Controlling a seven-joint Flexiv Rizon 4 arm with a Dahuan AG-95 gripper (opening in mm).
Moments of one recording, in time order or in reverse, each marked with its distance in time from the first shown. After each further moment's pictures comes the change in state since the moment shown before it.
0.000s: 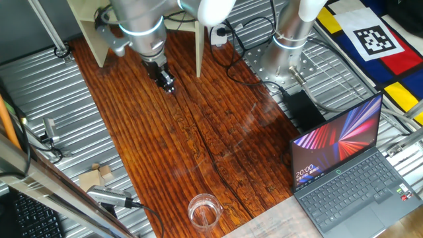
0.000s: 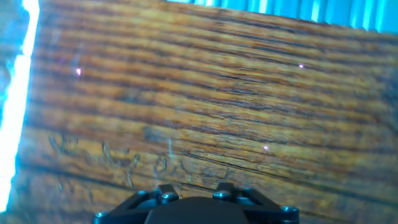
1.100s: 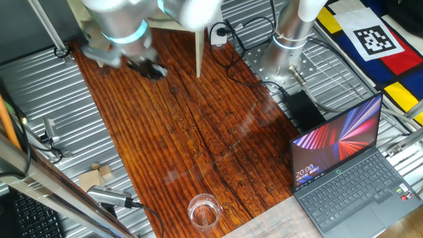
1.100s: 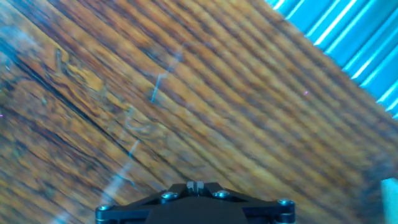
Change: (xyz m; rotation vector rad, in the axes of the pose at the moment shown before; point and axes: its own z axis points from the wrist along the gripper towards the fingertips) arm -0.004 -0.054 -0.038 0.039 0.096 -0.355
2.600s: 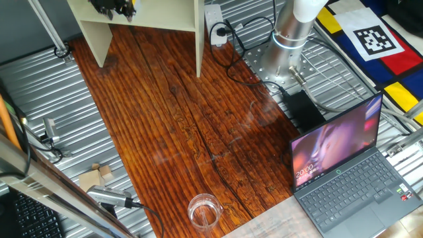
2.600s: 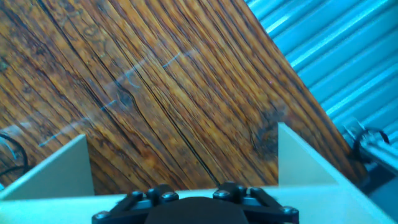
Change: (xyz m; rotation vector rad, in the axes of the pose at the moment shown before) arm 0.131 -0.127 -0.067 0.013 -0.001 -0.164
